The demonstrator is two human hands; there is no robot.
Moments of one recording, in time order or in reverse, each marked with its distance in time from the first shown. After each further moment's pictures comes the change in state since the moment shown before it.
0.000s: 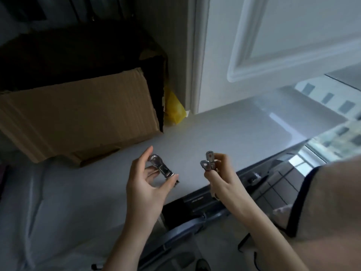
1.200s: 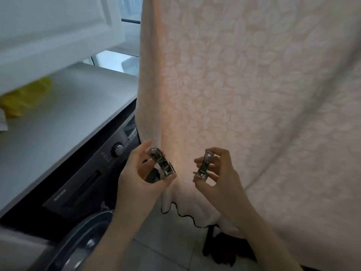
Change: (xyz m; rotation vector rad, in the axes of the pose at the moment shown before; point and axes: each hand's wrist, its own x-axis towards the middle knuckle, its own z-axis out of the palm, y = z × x) left_hand -0.241 0.129 0.160 -0.223 -0.826 0.163; right_hand -0.359 0.046 -0.155 -0.212 0.860 0.026
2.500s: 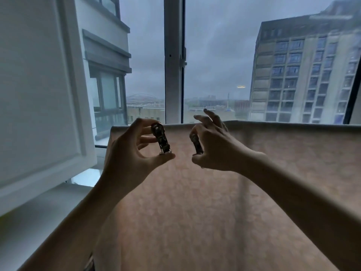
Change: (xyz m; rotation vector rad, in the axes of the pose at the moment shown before) left_hand 0.147 0.252 0.052 0.182 0.014 0.812; right_hand 0.150 -0.204 -0.218 -1.057 0.232 -0.583
